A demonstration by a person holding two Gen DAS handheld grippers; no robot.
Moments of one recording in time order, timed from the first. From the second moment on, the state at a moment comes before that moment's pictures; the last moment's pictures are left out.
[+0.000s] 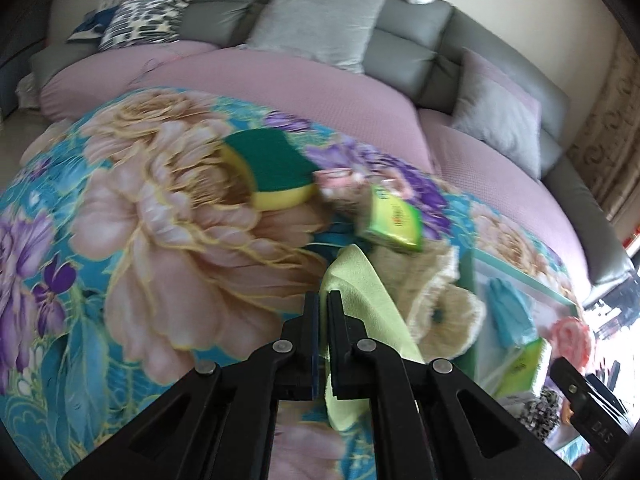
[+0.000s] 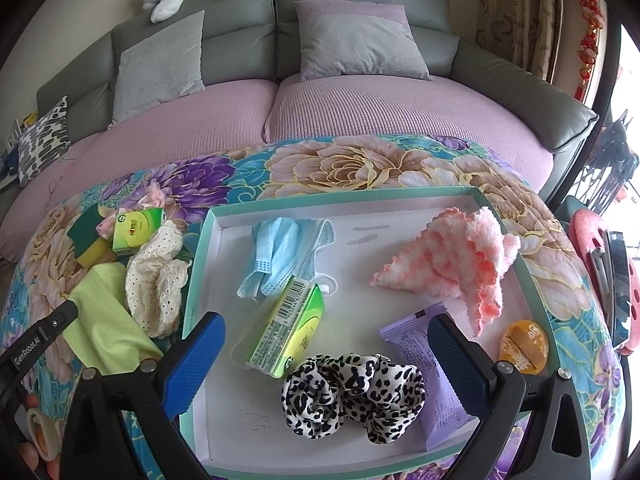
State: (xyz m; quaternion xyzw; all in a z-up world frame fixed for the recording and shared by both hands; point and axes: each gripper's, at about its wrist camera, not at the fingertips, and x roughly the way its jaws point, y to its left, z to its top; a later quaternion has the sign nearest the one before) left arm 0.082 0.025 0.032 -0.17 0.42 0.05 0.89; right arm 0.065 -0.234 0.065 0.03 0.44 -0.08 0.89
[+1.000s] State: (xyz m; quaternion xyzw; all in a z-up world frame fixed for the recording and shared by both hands) left arm 0.096 0.000 0.000 -0.16 0.49 -0.01 0.86; right arm 0.066 -0.219 0.062 0.00 0.45 -0.07 0.89
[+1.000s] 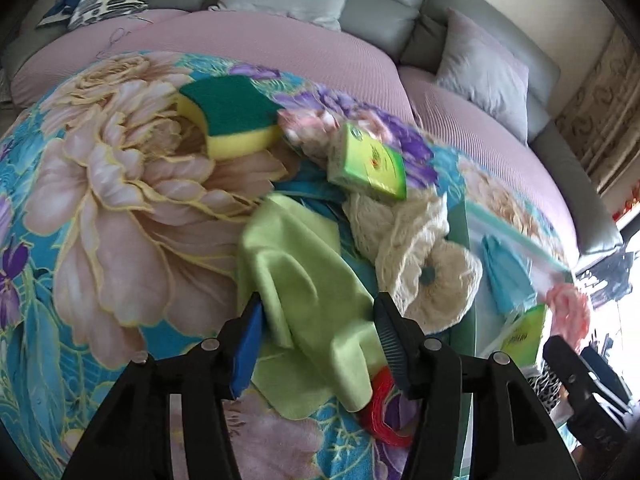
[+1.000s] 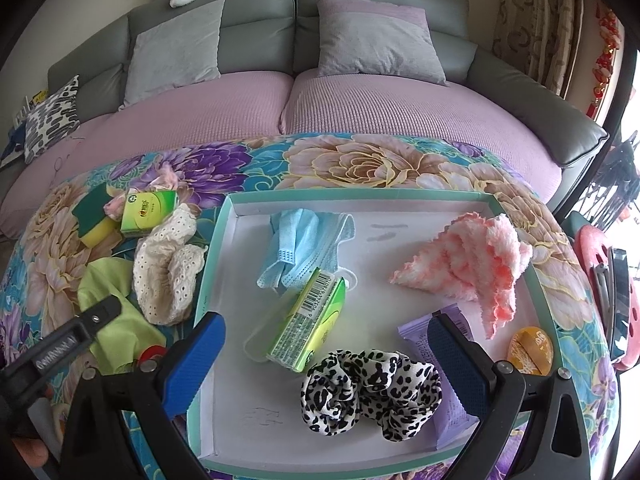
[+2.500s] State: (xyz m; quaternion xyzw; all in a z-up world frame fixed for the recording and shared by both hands) left arm 0.064 0.060 0.041 -0.20 0.43 0.06 0.88; right arm 0.060 -0.124 0.029 -0.06 0.50 0.14 0.85
